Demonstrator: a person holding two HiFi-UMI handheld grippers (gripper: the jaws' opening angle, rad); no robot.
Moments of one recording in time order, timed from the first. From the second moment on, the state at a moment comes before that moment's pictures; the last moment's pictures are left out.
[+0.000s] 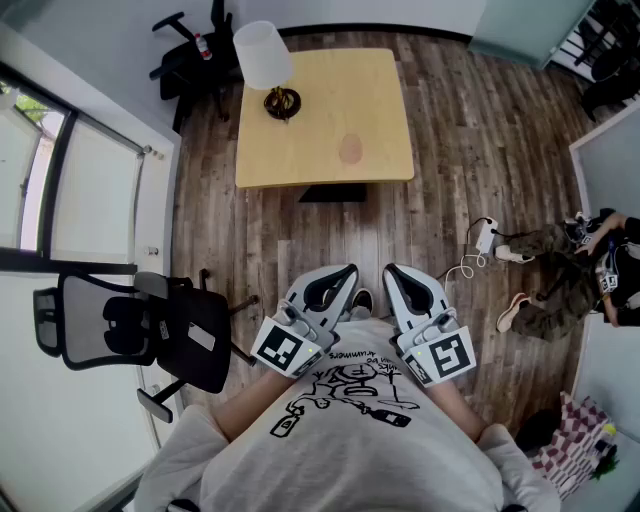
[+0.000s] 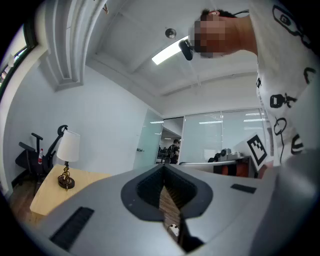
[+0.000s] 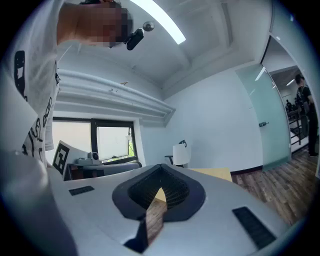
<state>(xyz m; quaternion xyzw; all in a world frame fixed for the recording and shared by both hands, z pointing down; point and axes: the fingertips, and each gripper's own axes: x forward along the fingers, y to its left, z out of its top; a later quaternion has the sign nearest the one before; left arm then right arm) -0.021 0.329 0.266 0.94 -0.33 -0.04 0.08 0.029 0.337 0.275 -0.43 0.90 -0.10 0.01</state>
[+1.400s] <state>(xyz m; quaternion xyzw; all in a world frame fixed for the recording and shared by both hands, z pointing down) 0.005 0.218 0.279 0.94 -0.33 -0.05 0.08 0.044 0.225 0.282 -0.43 0.90 -0.07 -0.01</state>
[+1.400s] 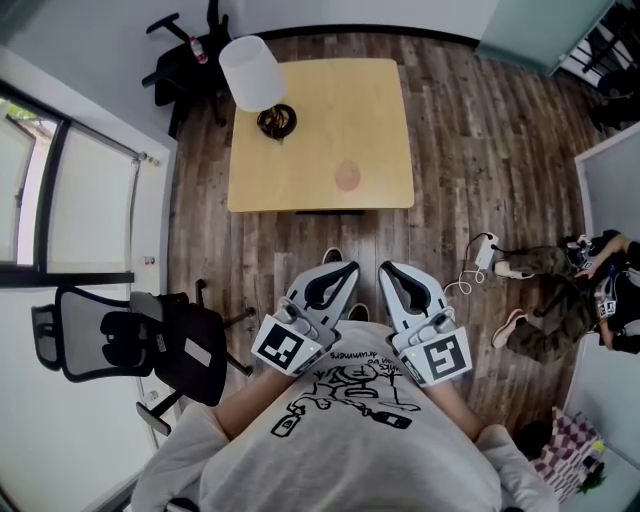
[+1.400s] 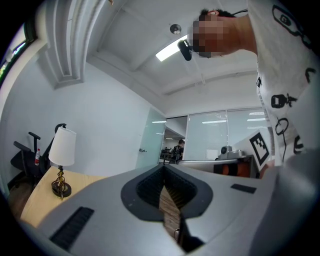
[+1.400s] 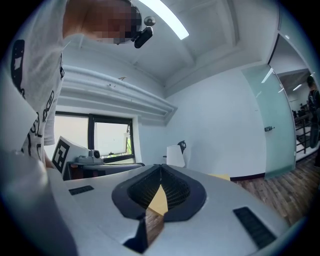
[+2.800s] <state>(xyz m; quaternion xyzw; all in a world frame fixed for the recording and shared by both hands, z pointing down) -0.046 0.026 0.313 0.95 -0.30 -0.02 0.13 0.006 0.034 0.314 -0.44 0.89 -0.06 -0.04</state>
